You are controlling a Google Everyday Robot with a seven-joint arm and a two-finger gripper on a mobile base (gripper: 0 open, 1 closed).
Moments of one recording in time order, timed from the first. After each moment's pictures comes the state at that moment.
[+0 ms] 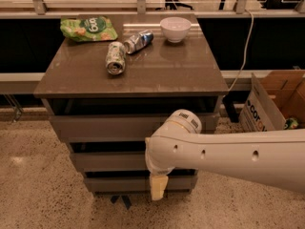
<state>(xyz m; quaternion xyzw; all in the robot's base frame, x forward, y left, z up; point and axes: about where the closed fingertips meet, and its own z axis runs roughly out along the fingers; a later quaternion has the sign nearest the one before) 0.468 -0.005 0.619 -0.74 0.65 -0.03 0.16</state>
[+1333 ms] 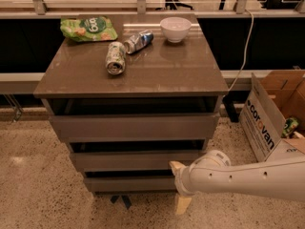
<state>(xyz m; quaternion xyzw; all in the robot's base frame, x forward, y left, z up) 0.478 -0.095 0.450 -0.72 0.66 0.02 0.20</state>
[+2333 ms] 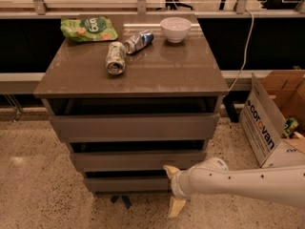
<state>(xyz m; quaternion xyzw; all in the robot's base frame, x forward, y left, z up) 0.480 -0.073 0.416 -0.72 0.65 0.07 0.24</state>
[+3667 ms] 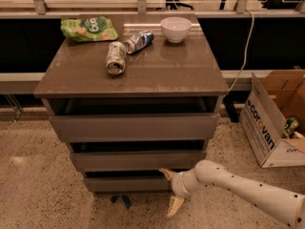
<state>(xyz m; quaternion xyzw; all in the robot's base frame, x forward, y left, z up) 0.500 -0.067 0.341 -0.72 0.60 0.19 0.29</state>
